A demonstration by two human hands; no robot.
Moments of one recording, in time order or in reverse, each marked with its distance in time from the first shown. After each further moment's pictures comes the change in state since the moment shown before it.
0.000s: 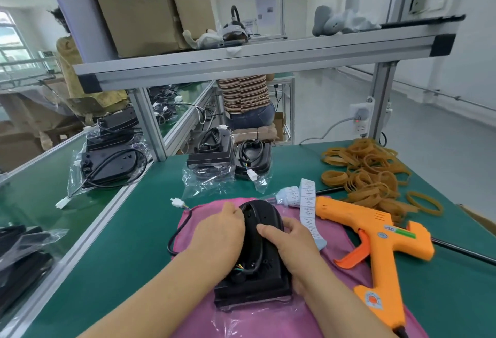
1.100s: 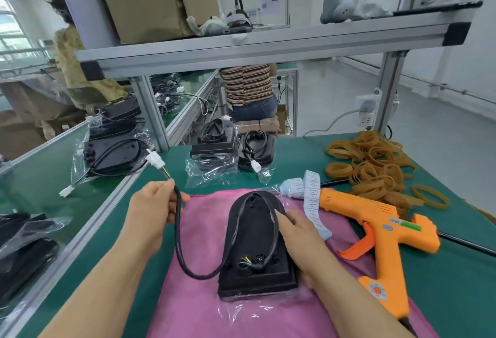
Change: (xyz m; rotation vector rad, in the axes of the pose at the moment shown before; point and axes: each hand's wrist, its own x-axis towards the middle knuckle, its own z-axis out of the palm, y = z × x) left_hand -0.001 -0.100 0.018 -1.556 0.397 -0.568; right_hand 0.009 0.007 -0.010 -0.234 -0.028 -0.060
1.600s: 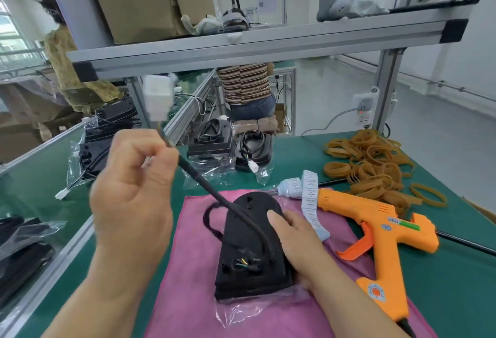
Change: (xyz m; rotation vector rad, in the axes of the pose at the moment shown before) left_hand -0.084 0.075 0.010 -0.105 -0.016 0.941; right_hand 0.005 0.003 0.000 -0.146 0.011 -0.044
